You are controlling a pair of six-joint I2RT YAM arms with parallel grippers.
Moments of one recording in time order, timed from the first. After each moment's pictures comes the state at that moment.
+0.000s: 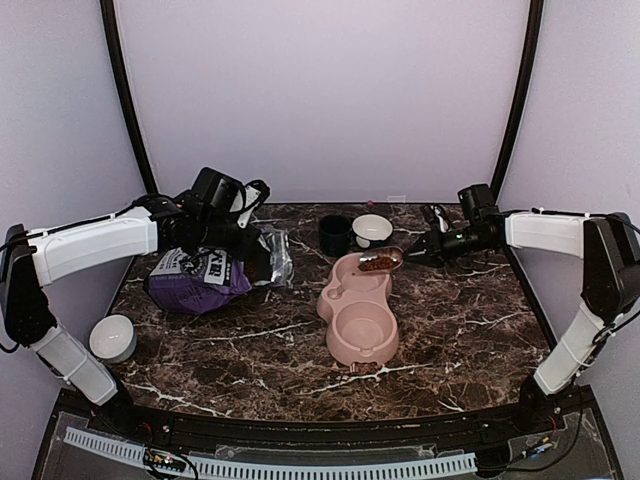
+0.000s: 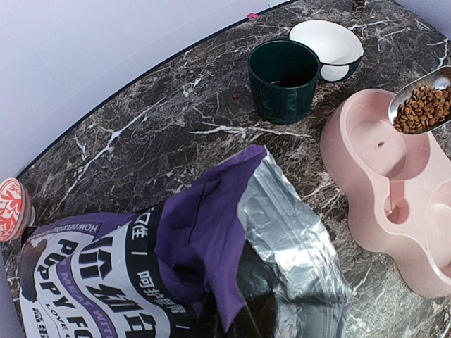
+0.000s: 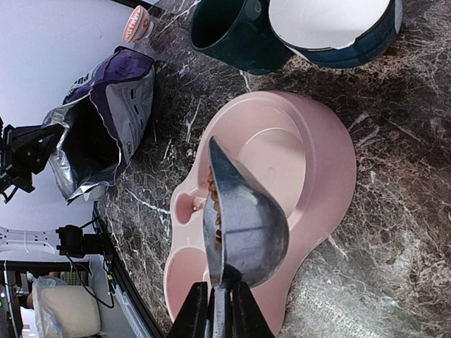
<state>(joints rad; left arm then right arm) -0.66 1.52 1.23 -0.44 -0.21 0.04 0.27 1.63 1.07 -0.32 -0.80 0.37</state>
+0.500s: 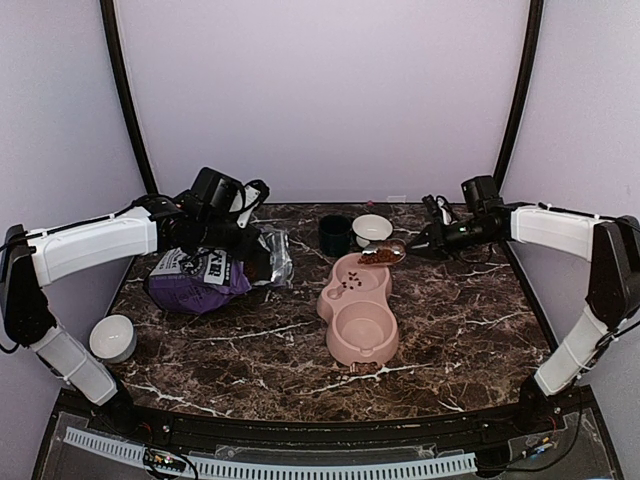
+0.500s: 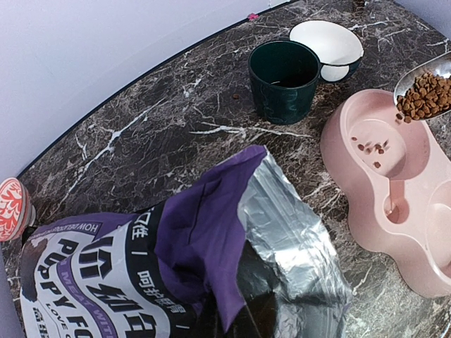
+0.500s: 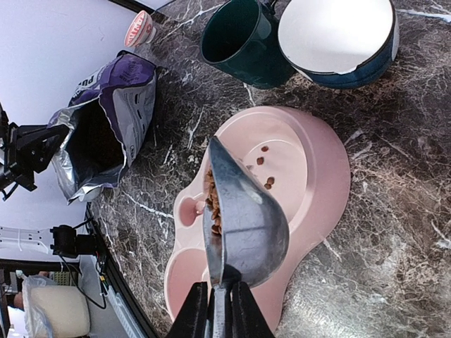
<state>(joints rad) -0.66 1.52 1.23 -0.44 -0.21 0.04 0.27 1.59 1.11 -0.38 -0.77 0.33</state>
